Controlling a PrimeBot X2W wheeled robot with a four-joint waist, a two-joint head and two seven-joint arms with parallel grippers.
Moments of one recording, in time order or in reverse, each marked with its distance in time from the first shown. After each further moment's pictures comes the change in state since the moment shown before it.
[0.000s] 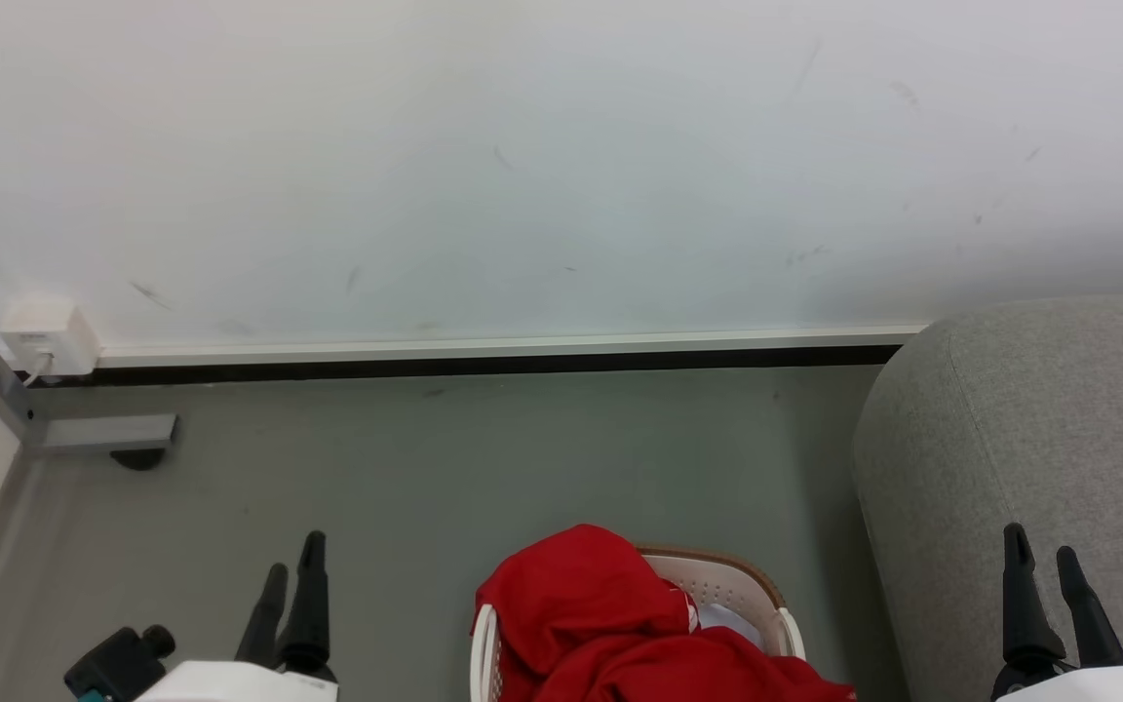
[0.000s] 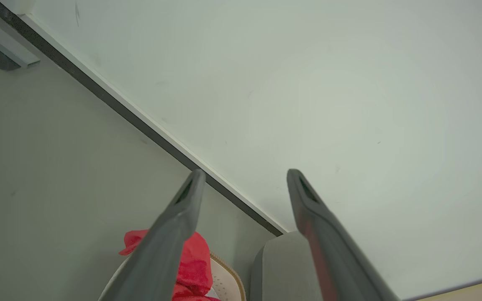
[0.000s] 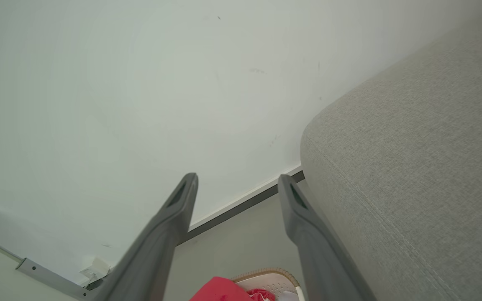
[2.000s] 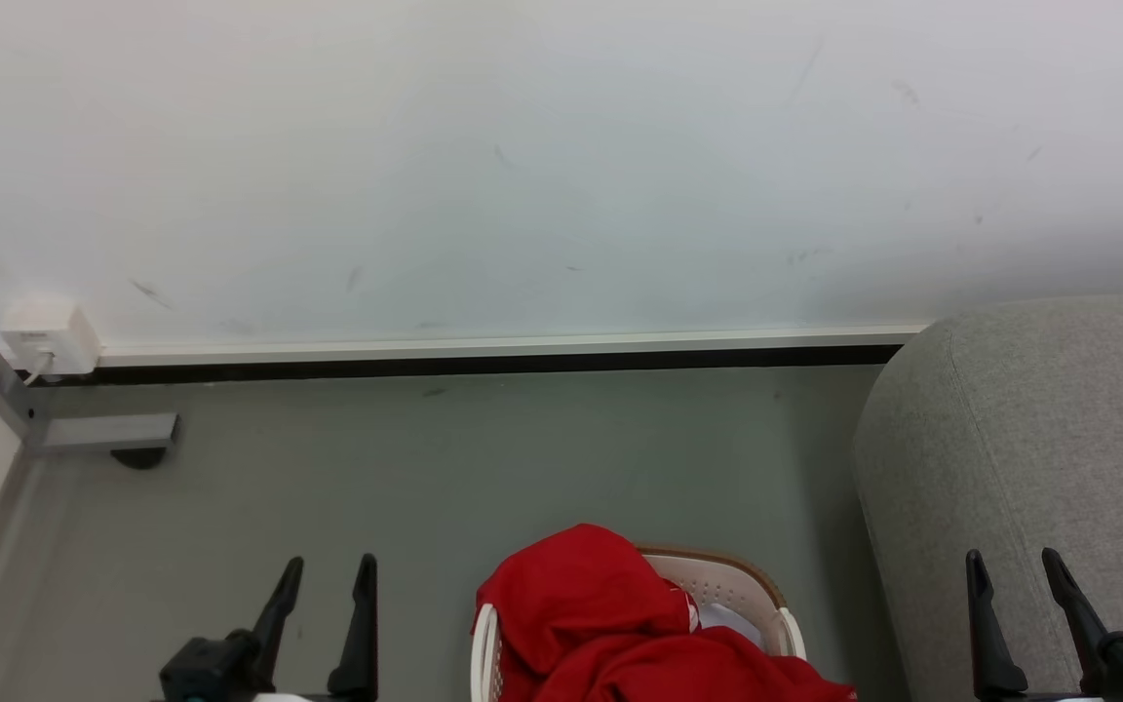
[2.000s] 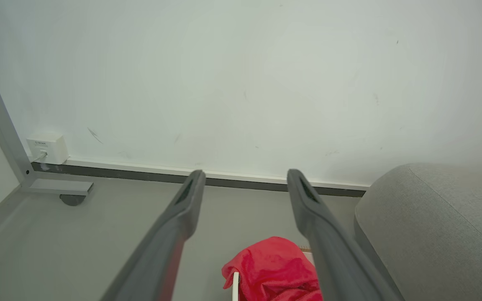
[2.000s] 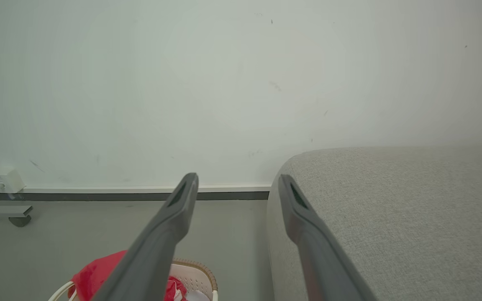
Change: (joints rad) left arm 0.044 0.005 -0.051 -0.023 0.667 0.017 -0.143; right arm 0.020 -0.007 0.009 0.042 -0.542 0.000 -0.142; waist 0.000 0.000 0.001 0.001
